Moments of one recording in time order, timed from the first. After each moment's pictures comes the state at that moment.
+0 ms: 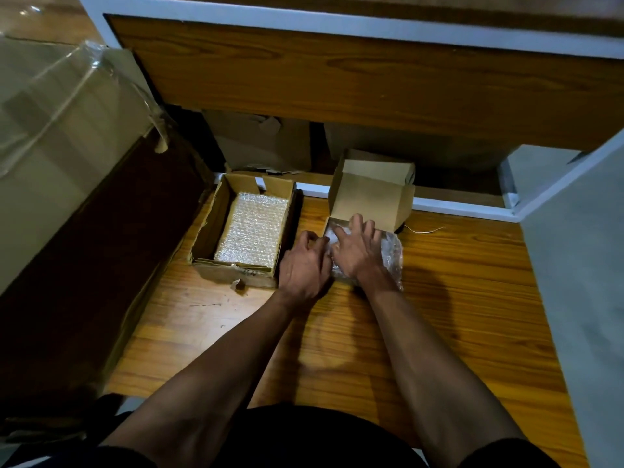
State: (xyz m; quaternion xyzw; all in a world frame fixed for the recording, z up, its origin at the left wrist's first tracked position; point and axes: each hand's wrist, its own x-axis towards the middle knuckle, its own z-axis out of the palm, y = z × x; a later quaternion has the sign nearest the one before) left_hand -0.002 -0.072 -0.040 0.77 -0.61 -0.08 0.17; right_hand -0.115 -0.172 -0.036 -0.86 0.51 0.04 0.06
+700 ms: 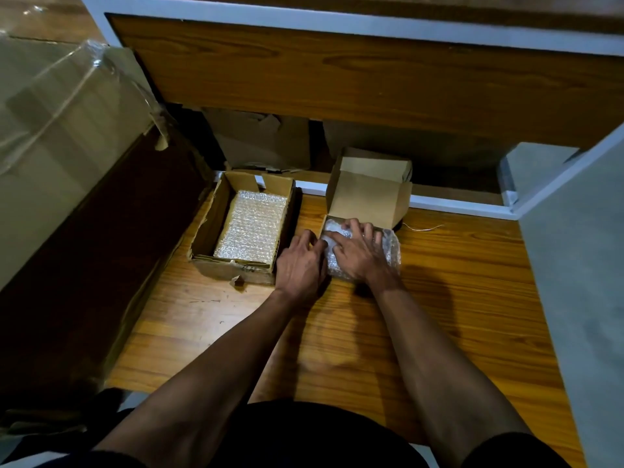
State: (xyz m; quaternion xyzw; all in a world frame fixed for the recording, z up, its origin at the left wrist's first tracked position) left_hand -0.006 -0.061 -0.029 0.77 -0.63 -0.03 0.09; right_hand -0.137 -0.175 -0.050 -0.89 0.45 0.02 0.09
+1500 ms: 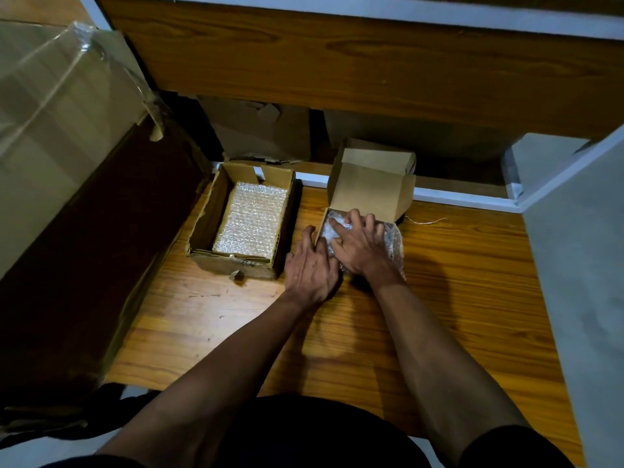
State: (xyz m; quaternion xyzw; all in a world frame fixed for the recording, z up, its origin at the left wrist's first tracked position) left_hand -0.025 -0.065 -0.047 0.81 -0.57 -0.13 0.10; right_hand -0.131 -0.175 -0.048 -0.88 0.47 0.04 0.04
